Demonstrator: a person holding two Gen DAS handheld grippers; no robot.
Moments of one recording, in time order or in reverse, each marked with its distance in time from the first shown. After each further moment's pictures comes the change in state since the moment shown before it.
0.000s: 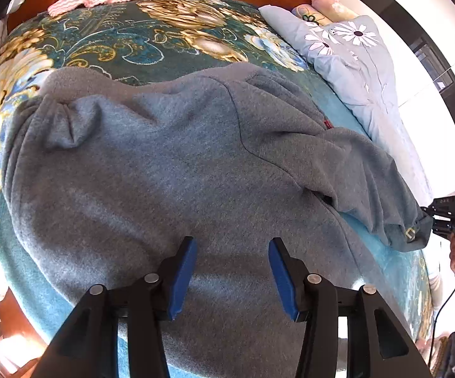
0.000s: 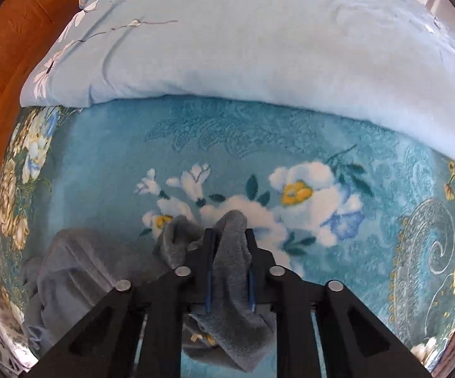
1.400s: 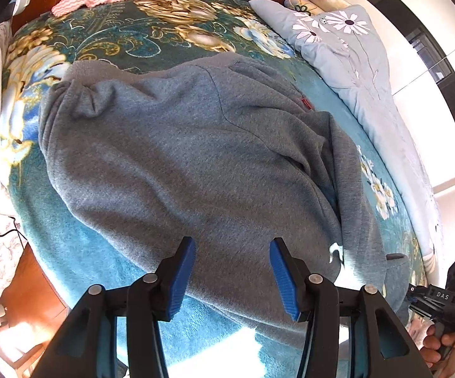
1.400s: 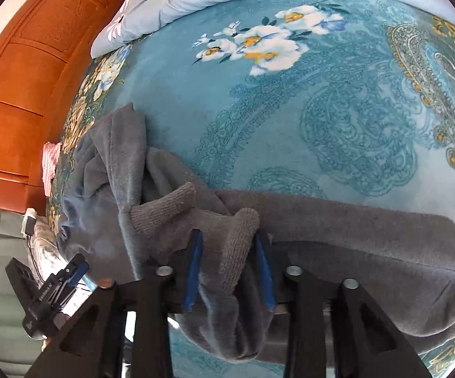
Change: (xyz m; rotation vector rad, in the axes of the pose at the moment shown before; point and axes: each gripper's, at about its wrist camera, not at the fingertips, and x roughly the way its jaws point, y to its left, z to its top) left arm -0.039 -0.013 -0.021 0.016 0.045 -0.010; right arm -0.034 -0.026 -0.220 0.004 0.056 0.310
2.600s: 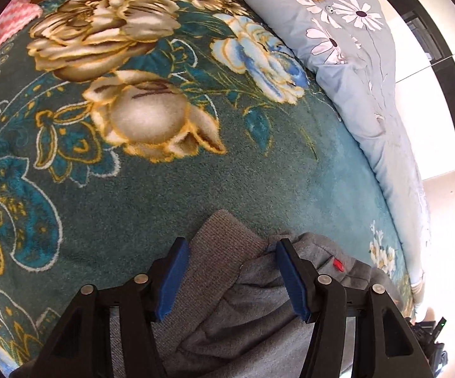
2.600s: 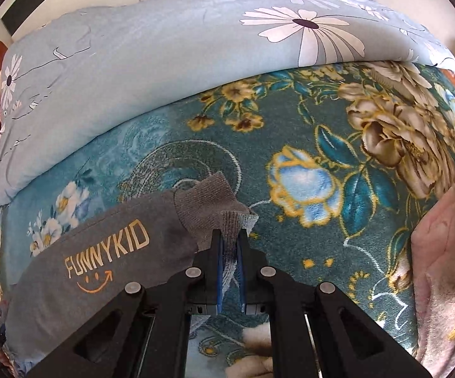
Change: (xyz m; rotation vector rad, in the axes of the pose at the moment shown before) left arm 0.123 -0.007 0.236 0.093 0.148 -0.050; right arm -0.117 -0.213 0.086 0.386 -0.387 -0.449
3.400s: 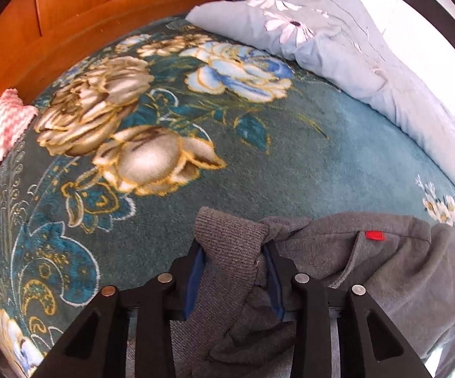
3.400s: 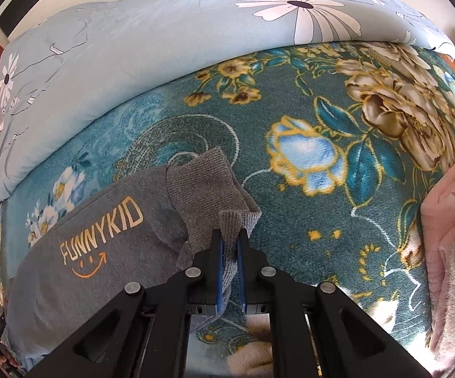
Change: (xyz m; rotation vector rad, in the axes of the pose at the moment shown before) left arm -0.009 -0.033 -0.024 0.309 -0.191 0.268; right arm 0.006 -0.004 -0.019 0.028 0.026 0.013
